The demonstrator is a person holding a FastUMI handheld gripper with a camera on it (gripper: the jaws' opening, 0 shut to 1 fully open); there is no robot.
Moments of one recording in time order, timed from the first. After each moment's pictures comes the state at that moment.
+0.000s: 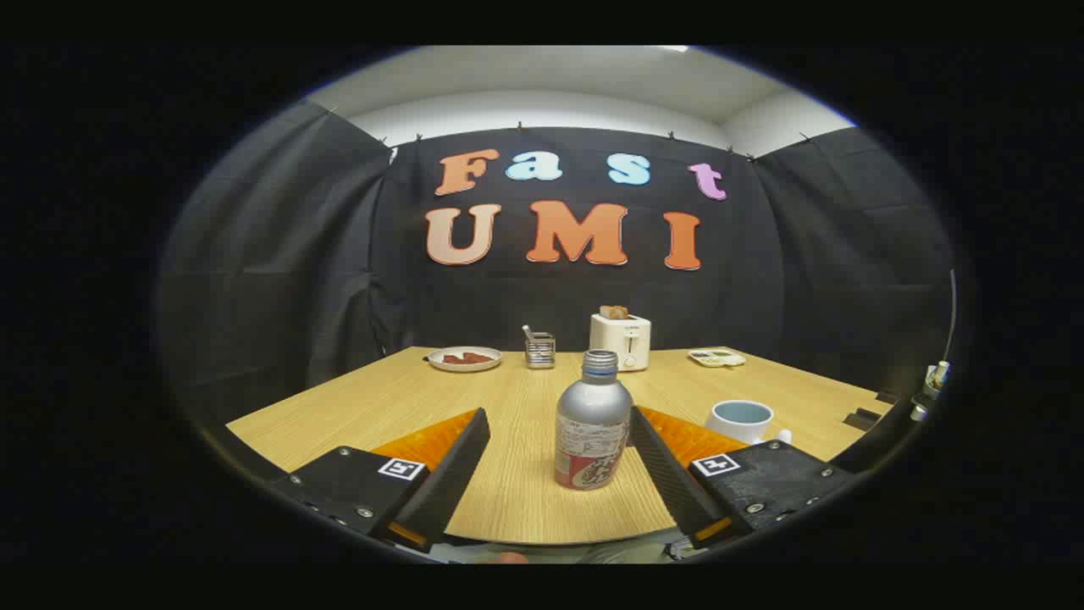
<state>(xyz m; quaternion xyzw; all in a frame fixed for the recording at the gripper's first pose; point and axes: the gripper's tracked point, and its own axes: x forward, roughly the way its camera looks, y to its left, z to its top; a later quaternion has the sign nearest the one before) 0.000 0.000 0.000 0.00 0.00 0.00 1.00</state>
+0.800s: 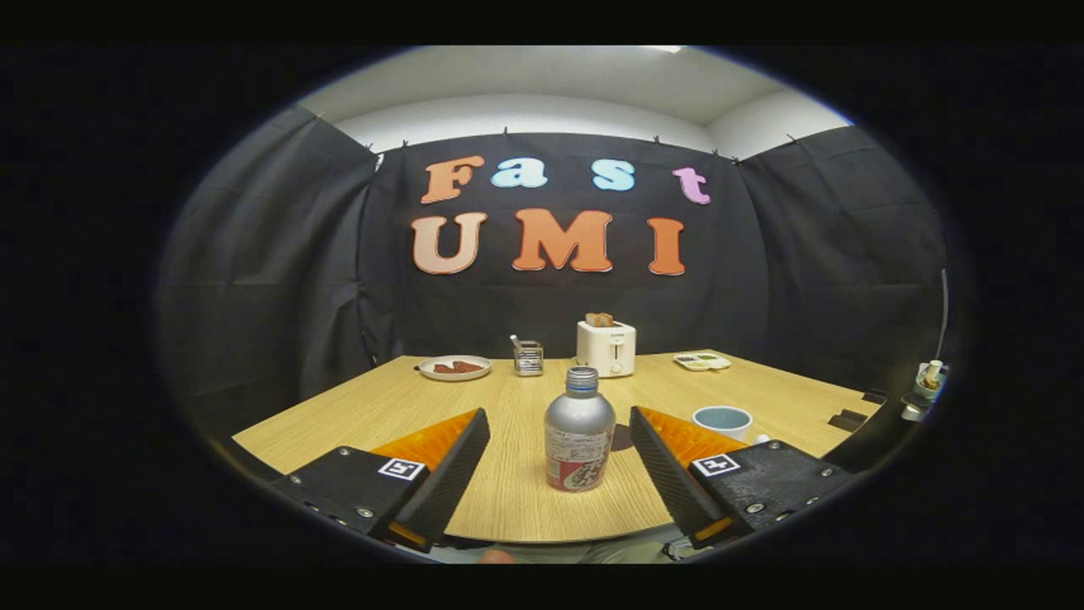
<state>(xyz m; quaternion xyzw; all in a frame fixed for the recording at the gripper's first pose) -0.012 -0.011 0.017 0.01 0.00 -0.02 1.00</state>
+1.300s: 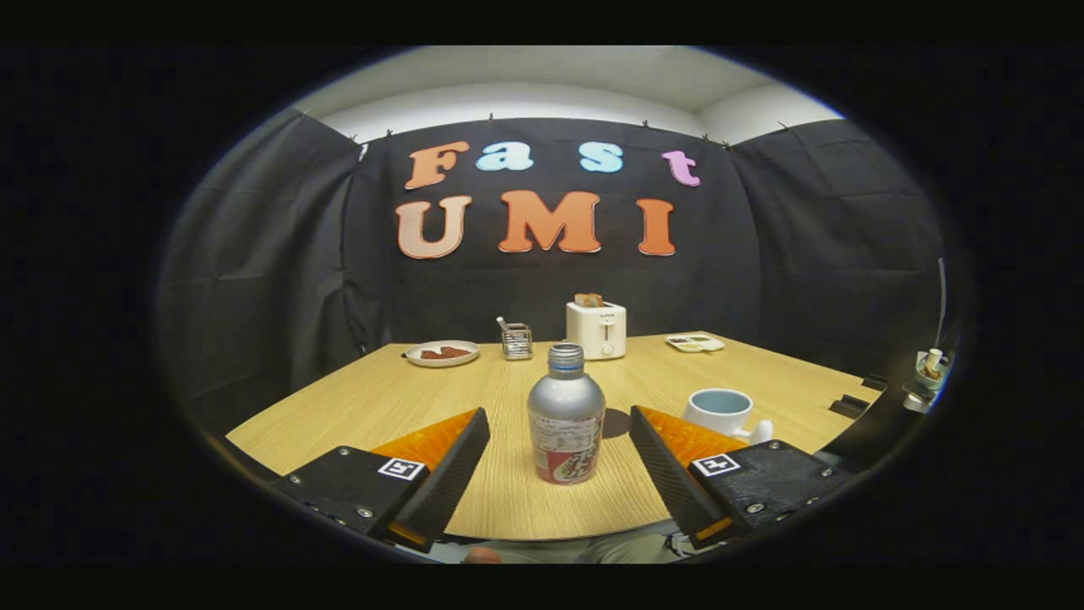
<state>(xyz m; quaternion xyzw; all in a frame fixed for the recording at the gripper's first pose) 0.004 -0.022 -0.010 0.02 0.04 -0.04 1.00</state>
